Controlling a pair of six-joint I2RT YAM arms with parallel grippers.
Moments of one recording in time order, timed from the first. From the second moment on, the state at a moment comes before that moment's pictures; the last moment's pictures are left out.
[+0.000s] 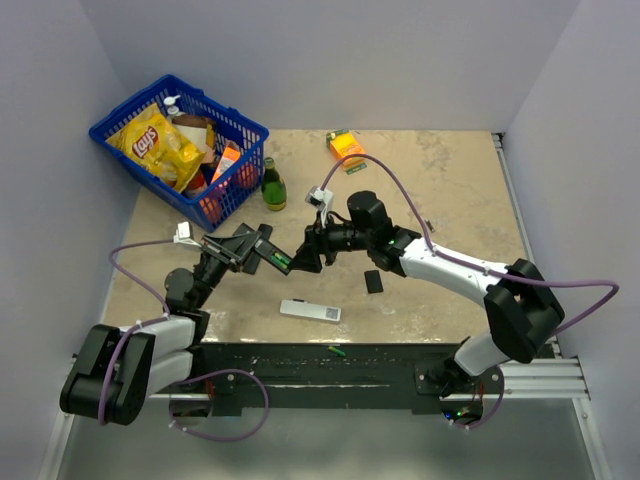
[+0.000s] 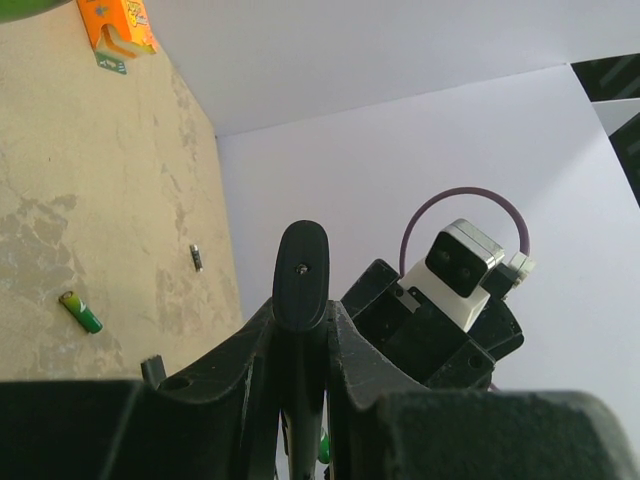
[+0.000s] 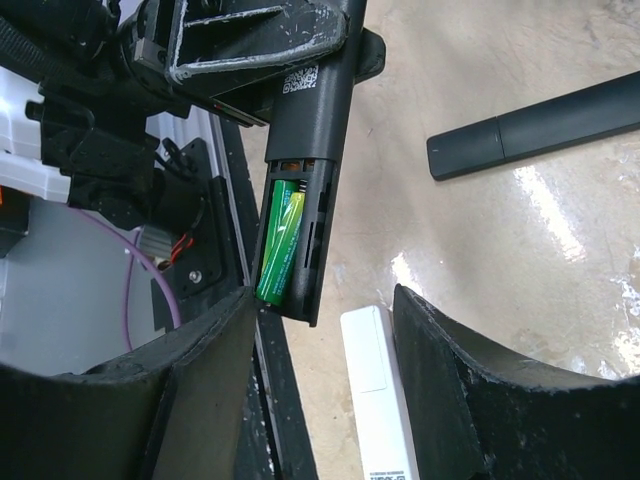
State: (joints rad) left arm -0.18 1.14 0.05 1.28 0.34 -1.49; right arm 0.75 1.52 0.98 0.15 -0.65 0.30
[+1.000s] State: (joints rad) left arm -0.19 1.14 0.05 1.27 0.36 -1.49; right arm 0.75 1.56 0.99 0.13 -0.72 0.29
